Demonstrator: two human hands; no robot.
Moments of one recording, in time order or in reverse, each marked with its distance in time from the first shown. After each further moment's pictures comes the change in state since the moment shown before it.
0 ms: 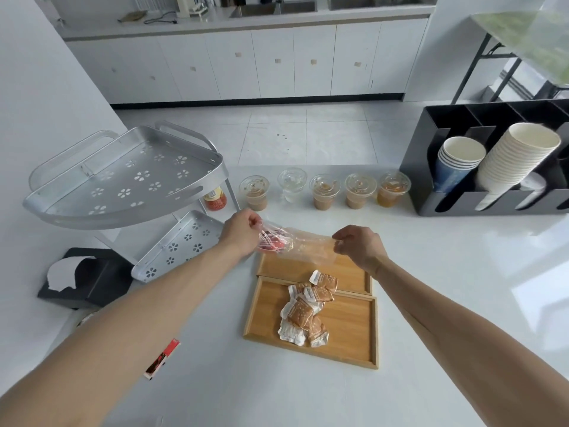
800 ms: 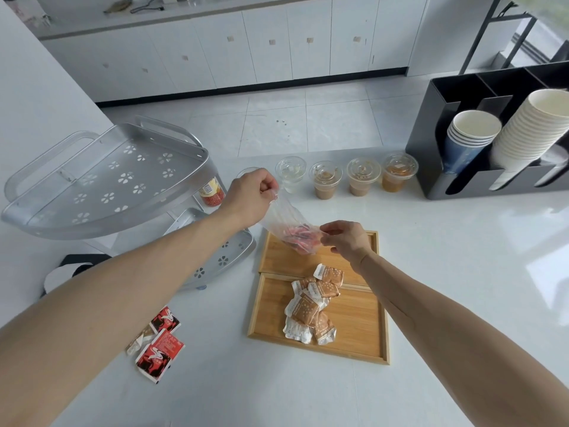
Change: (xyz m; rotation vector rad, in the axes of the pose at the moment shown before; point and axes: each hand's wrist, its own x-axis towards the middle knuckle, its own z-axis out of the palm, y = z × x) left_hand 0.021 0.054 -0.016 0.147 -0.031 0.340; right_hand 0.029 0.013 0.047 0.421 -0.042 0.155
